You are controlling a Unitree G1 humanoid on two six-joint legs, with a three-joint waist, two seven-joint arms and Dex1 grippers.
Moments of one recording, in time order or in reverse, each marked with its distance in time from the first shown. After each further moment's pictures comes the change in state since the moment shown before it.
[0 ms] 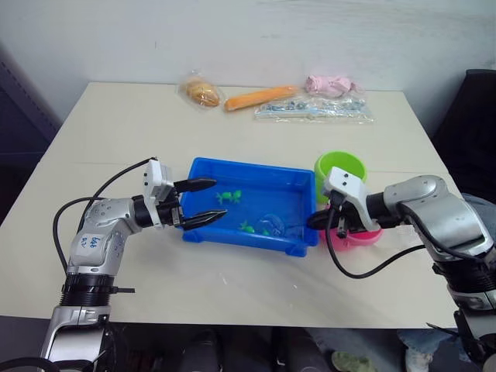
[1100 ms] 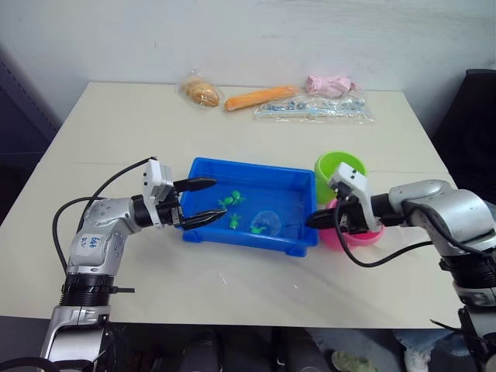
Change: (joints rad) left arm -0.001 0.001 0.002 0.001 0.000 -0.005 0.001; right arm 0.020 0.010 -0.039 0.036 0.204 0.053 -0.097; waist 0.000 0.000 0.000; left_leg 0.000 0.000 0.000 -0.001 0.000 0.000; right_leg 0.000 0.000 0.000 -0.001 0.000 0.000
